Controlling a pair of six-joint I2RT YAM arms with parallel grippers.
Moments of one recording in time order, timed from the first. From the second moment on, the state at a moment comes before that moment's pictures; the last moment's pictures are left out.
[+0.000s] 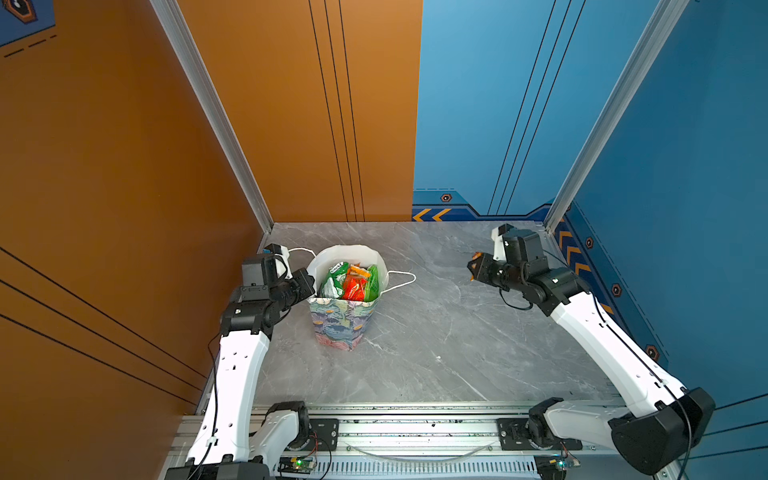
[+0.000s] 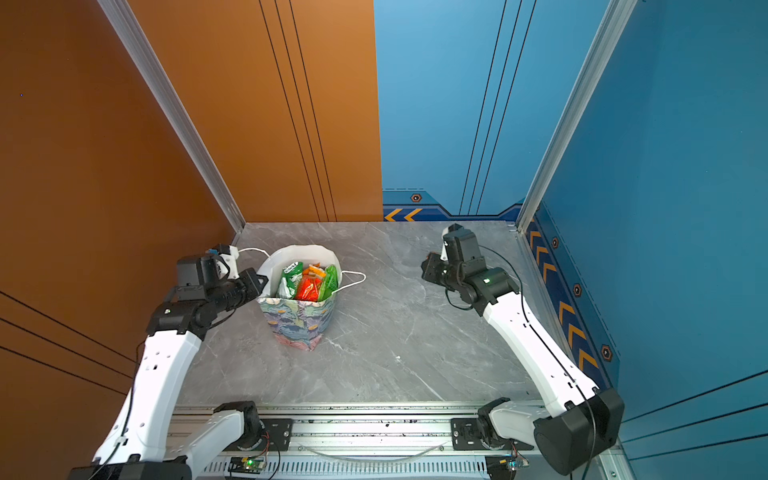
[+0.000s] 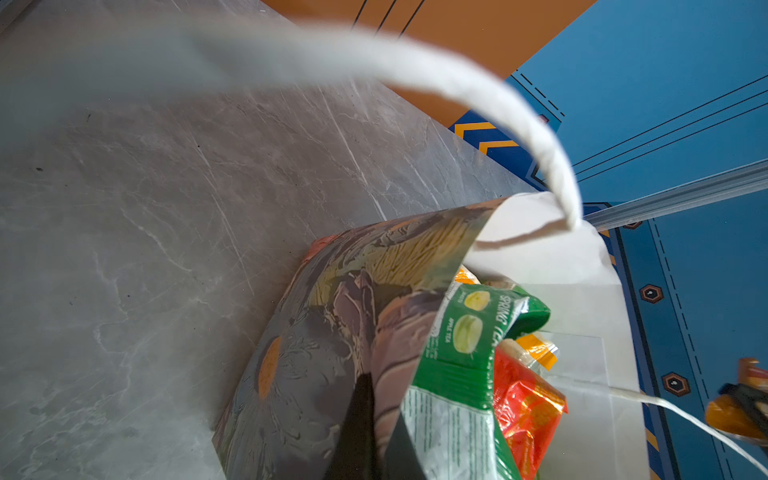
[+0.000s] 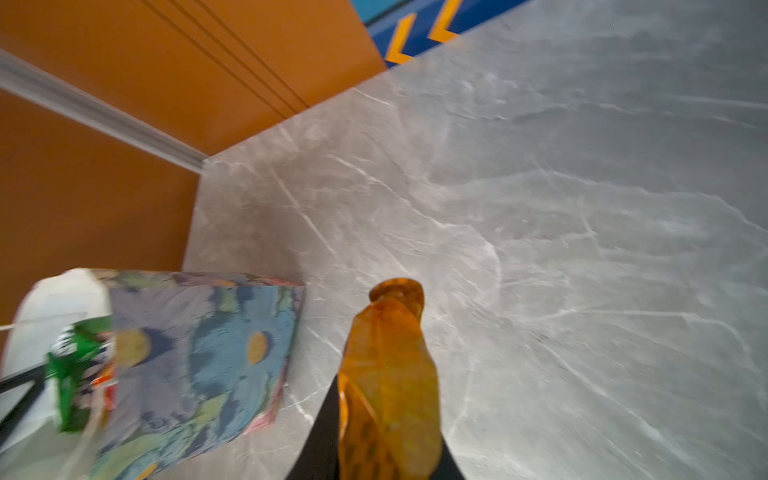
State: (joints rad) left arm 0.09 1.00 1.05 -0.71 0.32 -0.47; right arm 0.47 1.28 1.34 -0.68 -0.06 0.63
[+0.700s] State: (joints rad) left arm 0.09 1.00 1.05 -0.71 0.32 -0.47; right arm 0.99 1.80 2.02 -0.78 0.03 0.45
